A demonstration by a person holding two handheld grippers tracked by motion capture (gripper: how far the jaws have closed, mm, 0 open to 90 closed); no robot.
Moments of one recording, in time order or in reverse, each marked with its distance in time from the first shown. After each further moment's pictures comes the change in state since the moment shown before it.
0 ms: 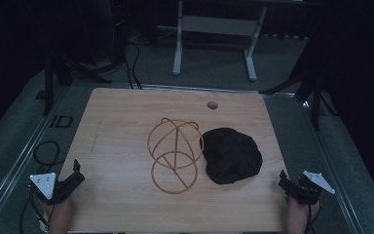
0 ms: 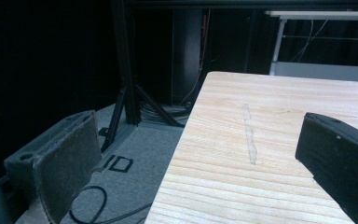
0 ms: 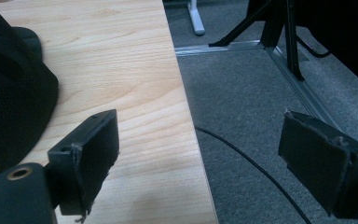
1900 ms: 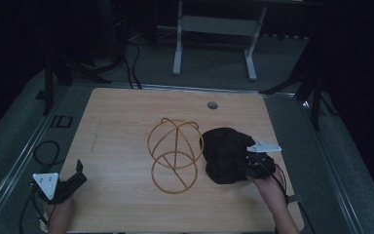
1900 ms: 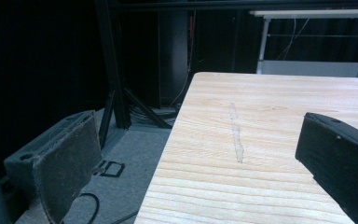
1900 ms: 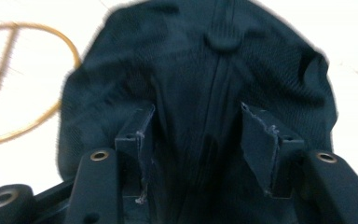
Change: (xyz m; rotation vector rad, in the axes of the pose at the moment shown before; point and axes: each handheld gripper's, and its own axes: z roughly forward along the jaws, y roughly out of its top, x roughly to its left) left arm -0.003 0.000 0.000 -0.007 -0.059 0.030; right arm 0.147 0.078 -0.010 0.214 0.454 -0.471
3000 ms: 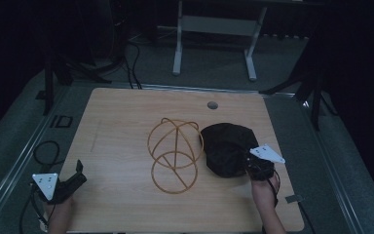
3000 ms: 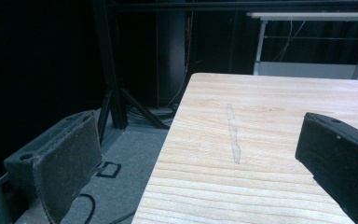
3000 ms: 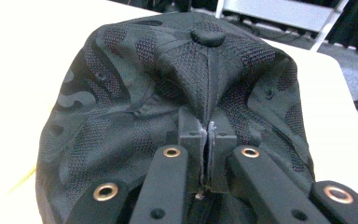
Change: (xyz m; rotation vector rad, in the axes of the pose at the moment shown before) left arm 0.001 0.000 -0.001 -0.008 -0.011 -0.013; right arm 0.010 -0.009 -0.002 -0.277 -0.128 0.070
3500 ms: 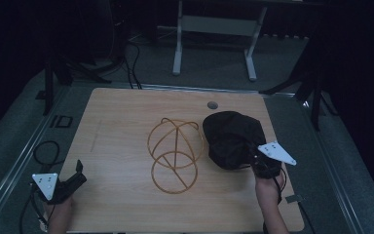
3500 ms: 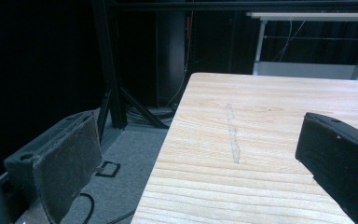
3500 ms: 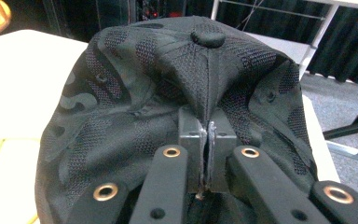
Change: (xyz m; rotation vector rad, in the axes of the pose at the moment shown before) left arm 0.000 0.000 0.000 0.005 0.000 -0.001; right arm -0.002 0.024 -0.024 -0.128 -0.032 0.009
